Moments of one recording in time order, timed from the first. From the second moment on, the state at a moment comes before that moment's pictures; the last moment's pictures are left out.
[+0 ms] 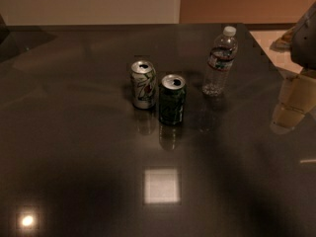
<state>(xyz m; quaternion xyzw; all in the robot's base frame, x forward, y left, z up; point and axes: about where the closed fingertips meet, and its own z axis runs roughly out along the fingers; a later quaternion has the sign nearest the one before) 0.438 -0.217 0.976 -0.60 0.78 -0.03 0.16</state>
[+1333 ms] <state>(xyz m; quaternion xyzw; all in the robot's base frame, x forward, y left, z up) 0.518 -0.233 0.989 -0.57 0.79 -0.02 0.25</state>
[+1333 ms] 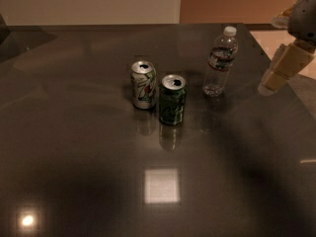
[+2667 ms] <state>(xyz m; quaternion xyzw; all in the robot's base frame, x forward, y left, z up) 0.604 -0.204 0.954 -0.53 0.78 0.08 0.31</state>
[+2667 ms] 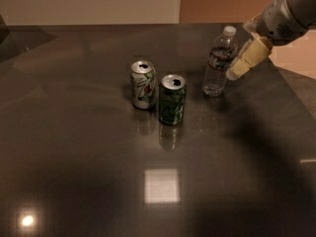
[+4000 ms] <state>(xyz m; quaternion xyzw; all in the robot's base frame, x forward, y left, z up) 0.625 -0.180 0.939 -0.53 0.77 0.14 0.33</state>
